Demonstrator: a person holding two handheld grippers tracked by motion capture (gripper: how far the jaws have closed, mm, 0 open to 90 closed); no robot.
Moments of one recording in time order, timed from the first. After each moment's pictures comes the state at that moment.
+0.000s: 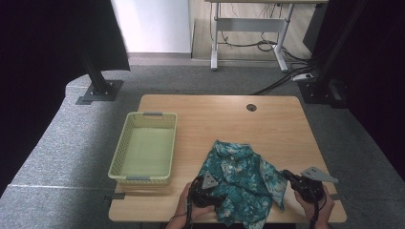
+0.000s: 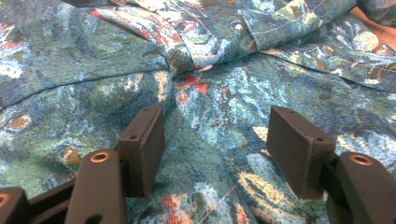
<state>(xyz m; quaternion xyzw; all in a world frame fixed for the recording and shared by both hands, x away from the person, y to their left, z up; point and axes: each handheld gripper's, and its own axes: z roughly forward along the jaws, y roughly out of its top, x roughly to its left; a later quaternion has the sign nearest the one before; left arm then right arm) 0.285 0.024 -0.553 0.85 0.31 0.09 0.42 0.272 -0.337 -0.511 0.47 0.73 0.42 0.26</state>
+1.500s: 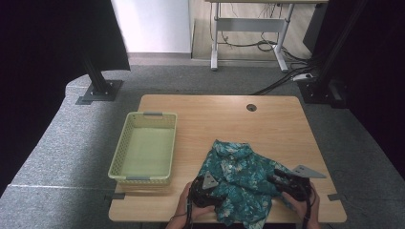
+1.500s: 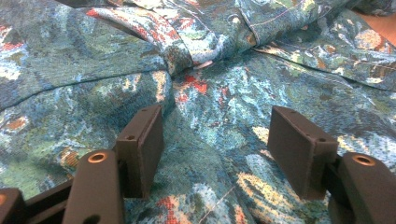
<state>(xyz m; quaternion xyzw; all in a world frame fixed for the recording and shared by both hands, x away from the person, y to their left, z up) 0.284 0.023 -0.553 0.85 0.31 0.09 0.41 0.286 -0.313 -0.527 0.44 0.74 0.47 0.18</state>
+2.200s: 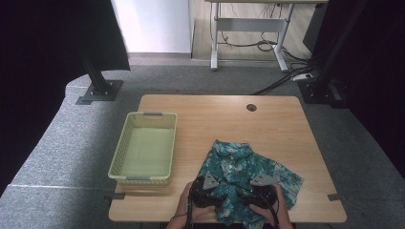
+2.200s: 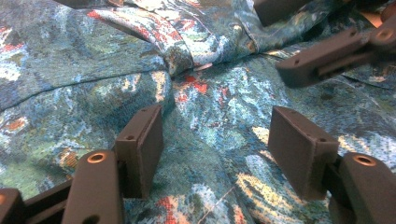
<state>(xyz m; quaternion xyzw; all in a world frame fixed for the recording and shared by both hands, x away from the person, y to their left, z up) 0.284 0.022 -0.553 0.85 0.30 0.10 0.41 0.276 -0.212 -0.552 0.39 0.82 0.39 0.16</state>
